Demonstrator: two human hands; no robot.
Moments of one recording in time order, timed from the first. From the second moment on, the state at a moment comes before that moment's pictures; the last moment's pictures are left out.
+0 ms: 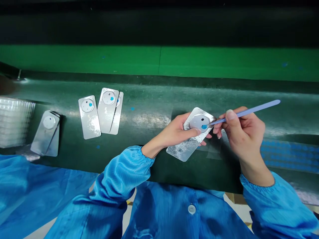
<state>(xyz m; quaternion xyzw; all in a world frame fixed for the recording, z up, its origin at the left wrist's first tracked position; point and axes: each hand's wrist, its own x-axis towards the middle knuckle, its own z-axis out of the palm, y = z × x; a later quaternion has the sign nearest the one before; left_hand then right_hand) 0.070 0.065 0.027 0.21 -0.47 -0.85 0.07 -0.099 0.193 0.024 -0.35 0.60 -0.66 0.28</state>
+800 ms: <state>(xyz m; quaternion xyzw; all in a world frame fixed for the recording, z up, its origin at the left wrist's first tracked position) 0.064 0.079 0.027 0.26 -0.45 -0.84 0.12 -0.095 0.186 0.016 -0.33 0.56 -0.76 0.04</state>
